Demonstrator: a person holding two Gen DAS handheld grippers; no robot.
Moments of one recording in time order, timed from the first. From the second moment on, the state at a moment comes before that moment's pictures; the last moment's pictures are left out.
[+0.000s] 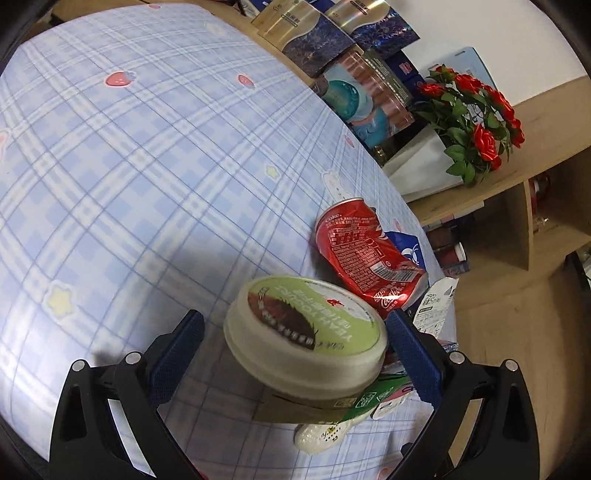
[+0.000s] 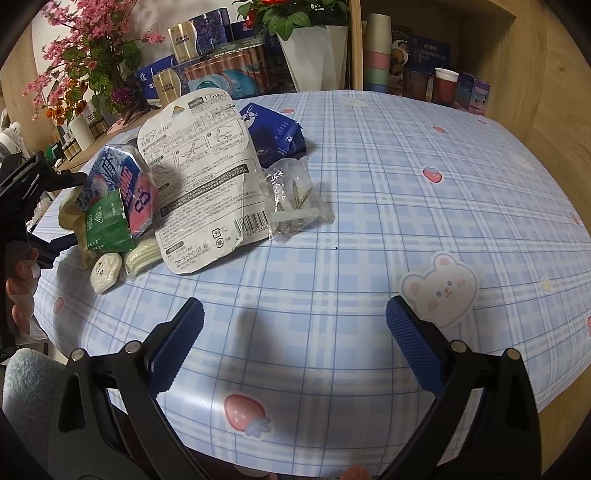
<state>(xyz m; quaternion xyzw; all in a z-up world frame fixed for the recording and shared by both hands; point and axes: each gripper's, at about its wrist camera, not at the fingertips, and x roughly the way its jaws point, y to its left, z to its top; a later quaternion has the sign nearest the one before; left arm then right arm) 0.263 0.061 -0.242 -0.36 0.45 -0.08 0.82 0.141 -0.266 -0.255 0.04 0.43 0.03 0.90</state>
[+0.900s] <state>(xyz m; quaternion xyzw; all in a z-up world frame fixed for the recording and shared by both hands) 0.220 0.085 -0.174 -0.21 0.40 -0.14 0.88 0.229 -0.171 -0.195 -0.04 0.39 0.22 0.89</state>
